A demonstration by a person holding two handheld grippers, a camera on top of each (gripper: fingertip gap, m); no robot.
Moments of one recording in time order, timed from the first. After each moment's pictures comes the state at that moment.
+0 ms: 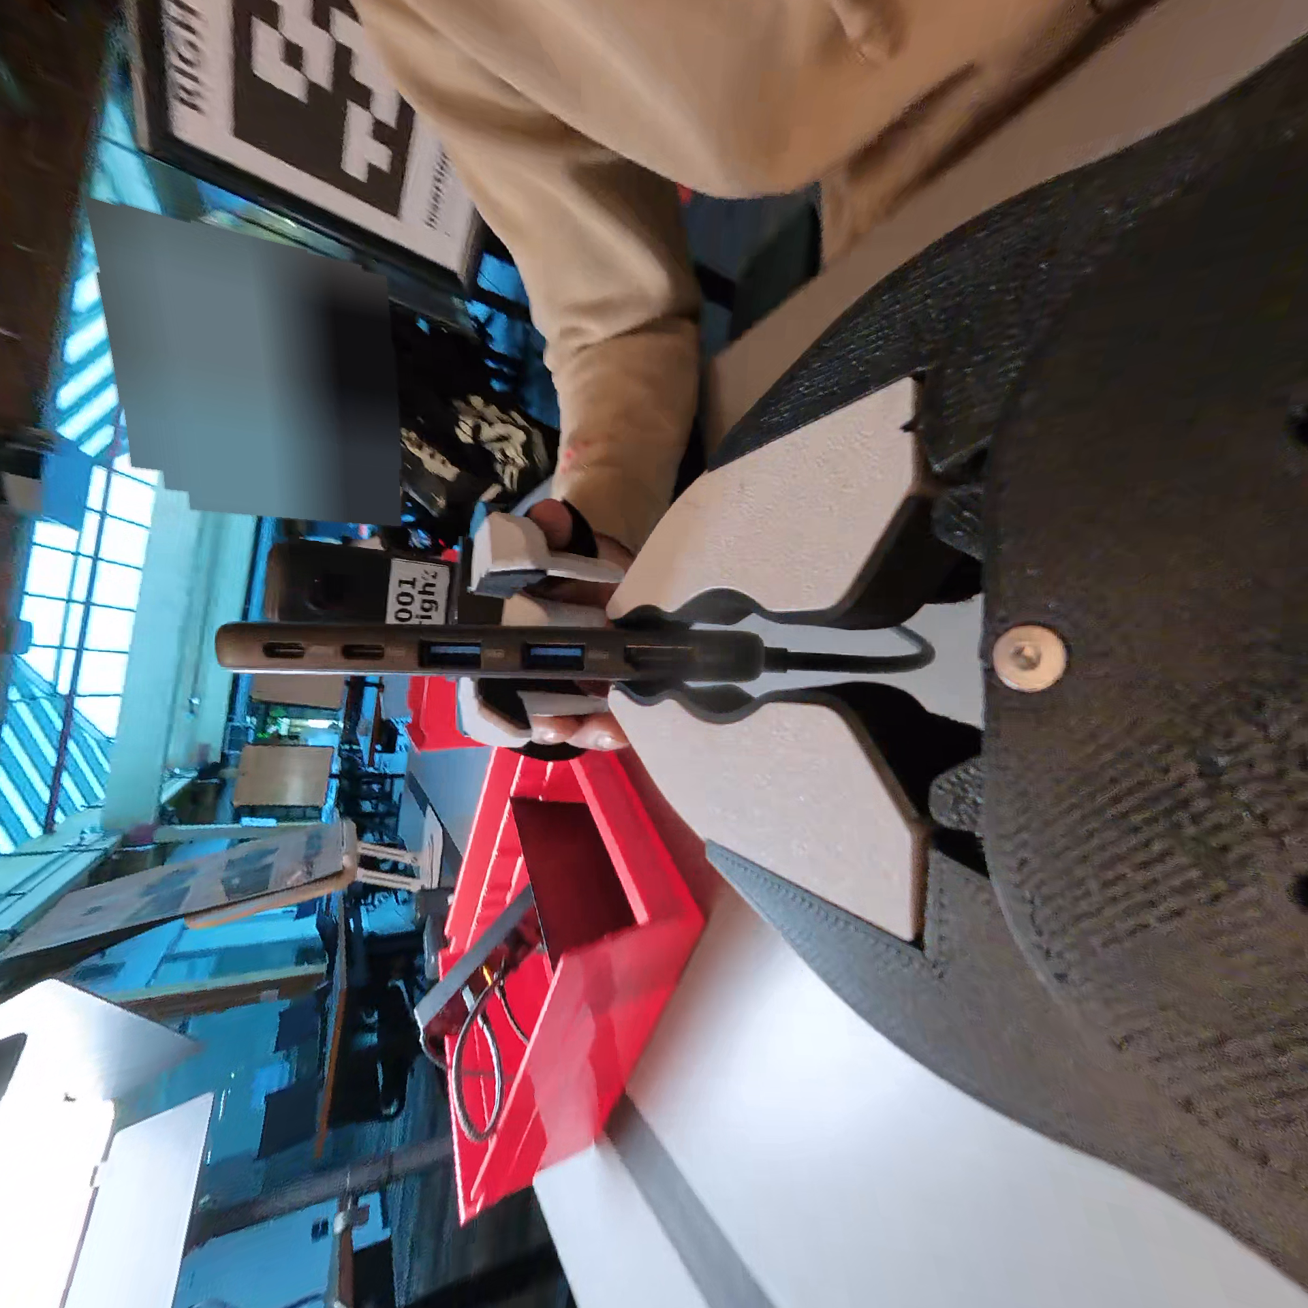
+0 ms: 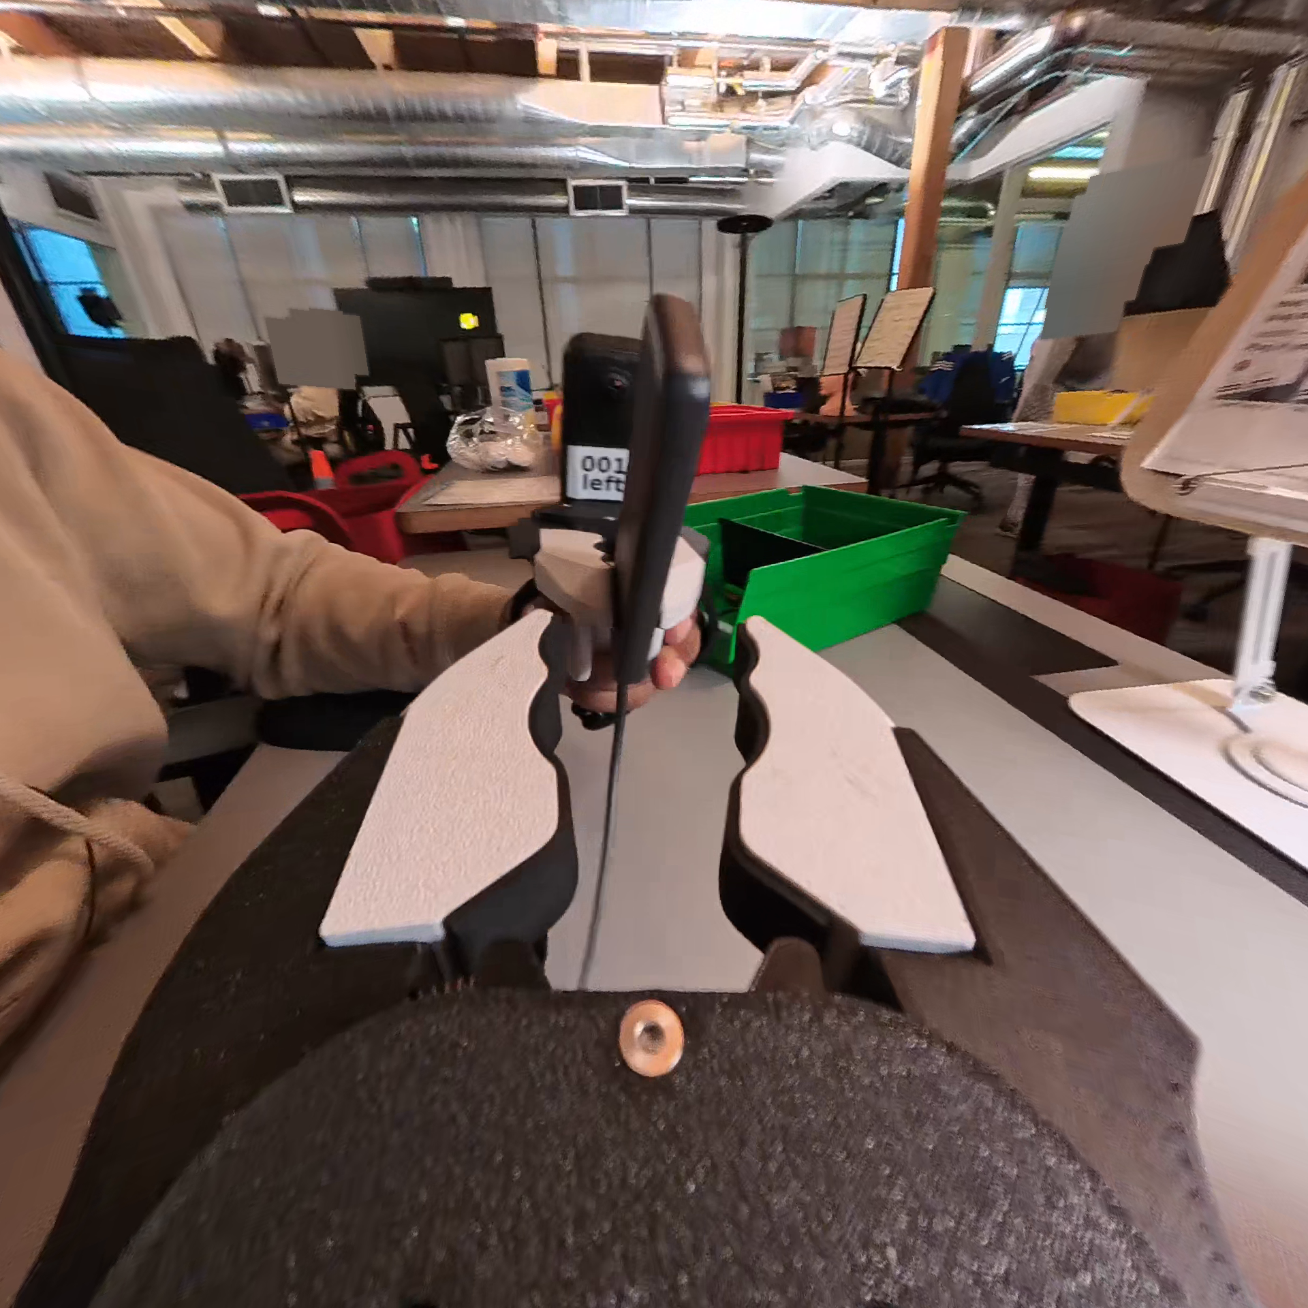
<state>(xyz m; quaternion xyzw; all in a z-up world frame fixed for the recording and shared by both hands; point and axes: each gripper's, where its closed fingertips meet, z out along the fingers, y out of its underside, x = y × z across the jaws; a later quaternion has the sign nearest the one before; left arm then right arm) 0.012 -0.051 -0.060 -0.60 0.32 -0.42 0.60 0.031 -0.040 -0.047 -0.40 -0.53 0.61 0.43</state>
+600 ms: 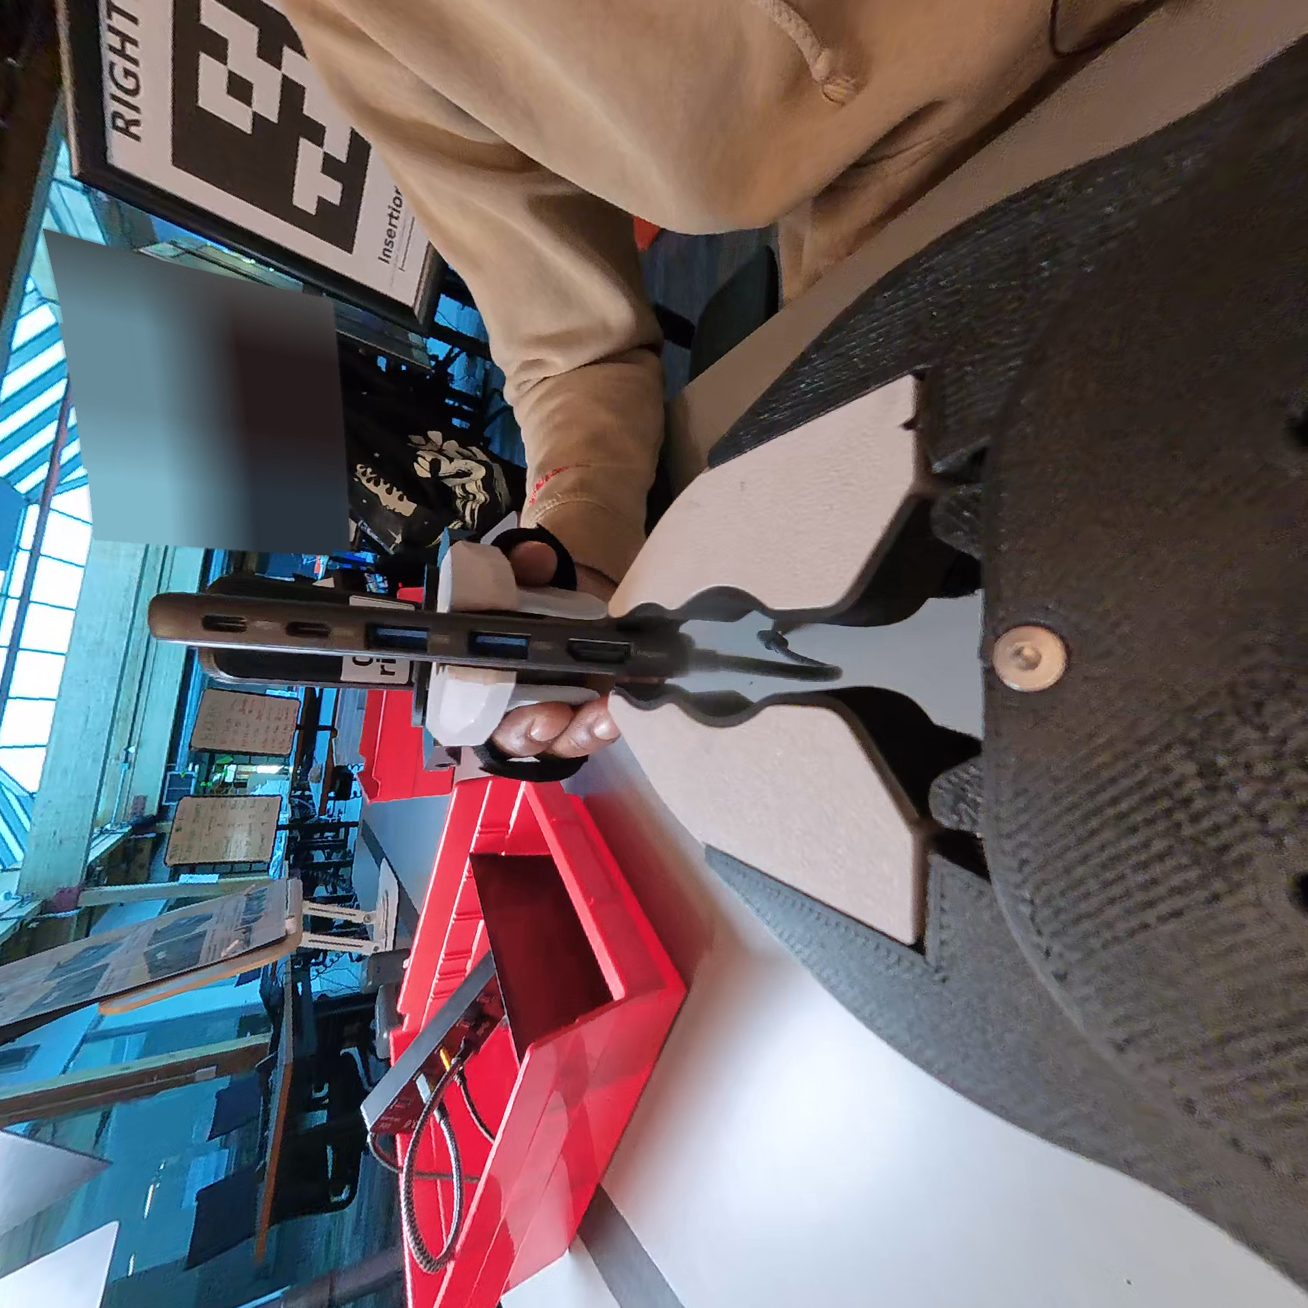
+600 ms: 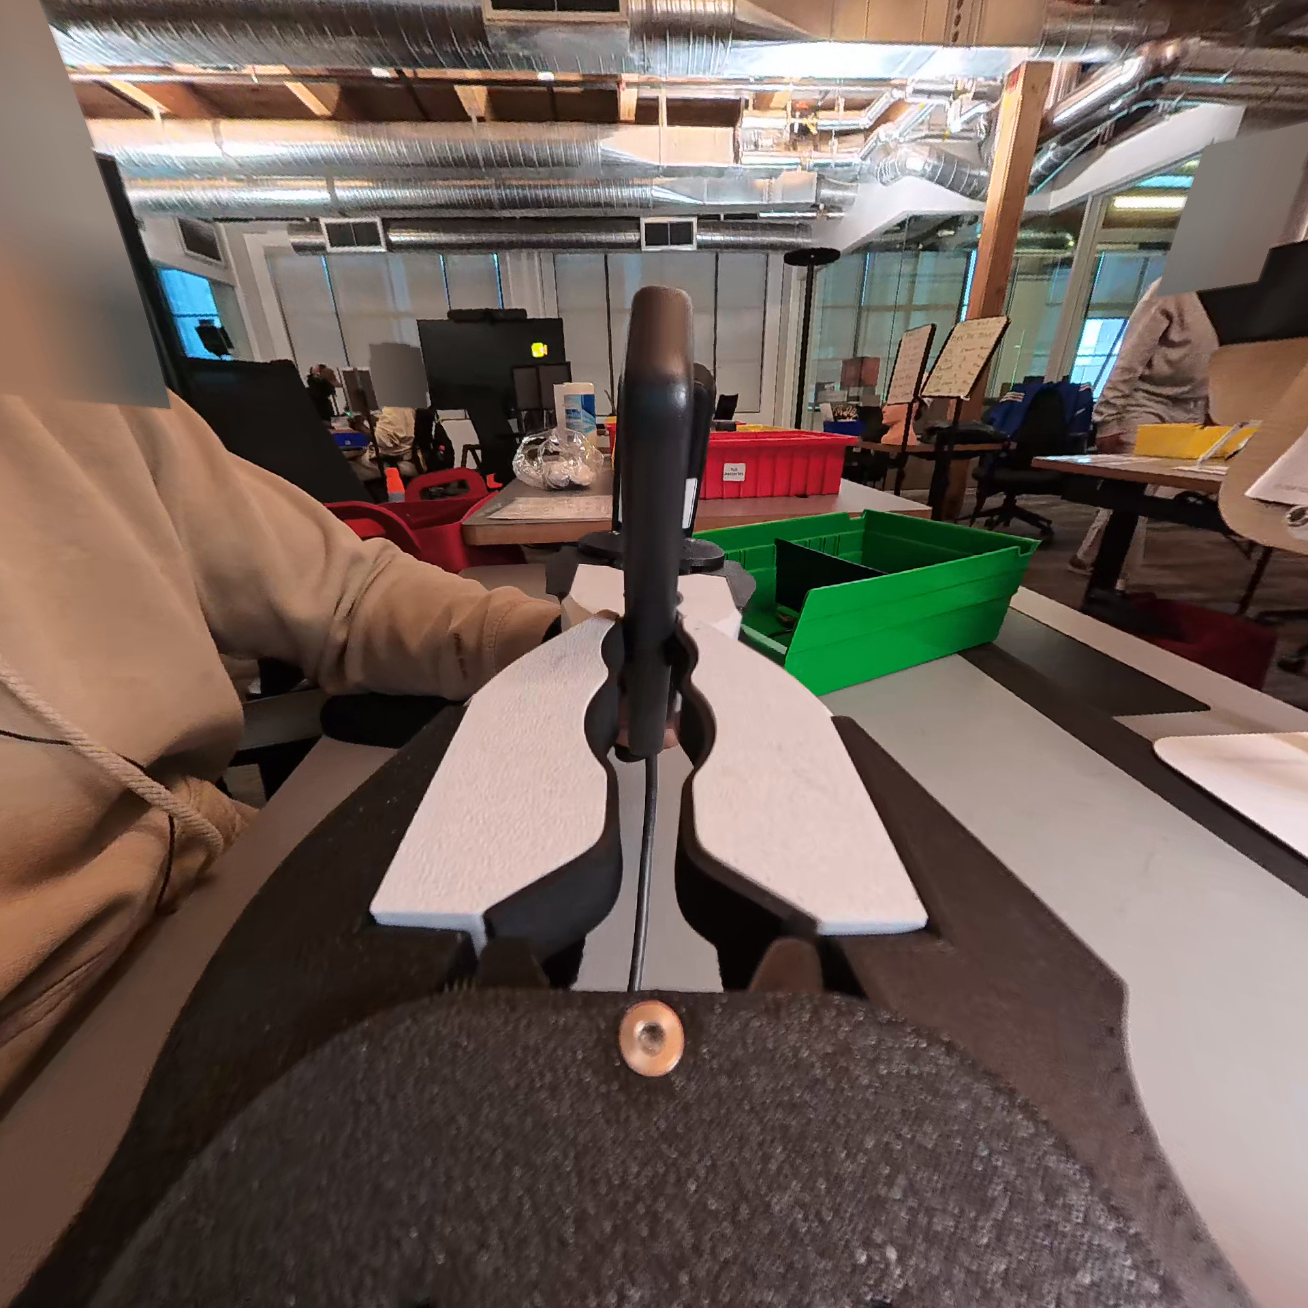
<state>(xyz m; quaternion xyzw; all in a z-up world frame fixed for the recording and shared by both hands) 0.033 -0.060 -0.076 -0.61 0.35 -0.43 0.57 0.036 -0.056 -0.047 -0.36 -0.54 0.64 0.41</state>
